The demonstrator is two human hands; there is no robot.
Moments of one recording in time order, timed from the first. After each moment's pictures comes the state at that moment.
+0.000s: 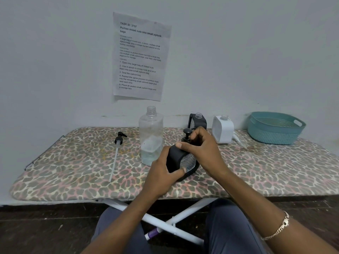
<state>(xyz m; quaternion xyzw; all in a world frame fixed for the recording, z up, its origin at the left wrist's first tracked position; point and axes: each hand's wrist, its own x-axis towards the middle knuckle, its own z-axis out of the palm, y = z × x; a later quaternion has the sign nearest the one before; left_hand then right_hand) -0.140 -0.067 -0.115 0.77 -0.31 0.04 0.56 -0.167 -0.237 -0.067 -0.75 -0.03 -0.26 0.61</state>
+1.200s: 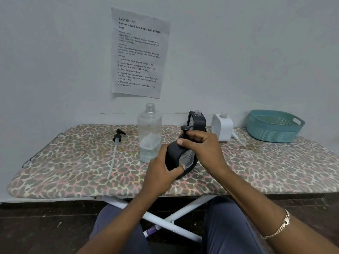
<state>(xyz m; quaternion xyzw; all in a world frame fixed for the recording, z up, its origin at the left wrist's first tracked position) -0.141 -0.071 -0.119 0.78 -0.29 0.09 0.54 -0.173 -0.237 -0.063 -0.74 -0.02 -0.25 0.63</state>
